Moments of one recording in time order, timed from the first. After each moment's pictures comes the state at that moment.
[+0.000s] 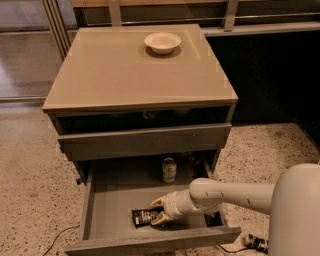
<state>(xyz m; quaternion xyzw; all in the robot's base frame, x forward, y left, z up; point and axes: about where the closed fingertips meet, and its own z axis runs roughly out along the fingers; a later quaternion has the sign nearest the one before) 0.506 0.020 0.368 -0.70 0.59 0.21 0.34</state>
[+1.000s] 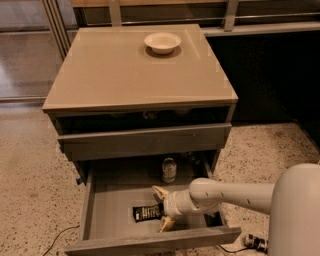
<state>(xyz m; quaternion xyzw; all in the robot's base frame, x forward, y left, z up) 0.506 0.020 0.367 -0.70 0.59 0.21 0.34</state>
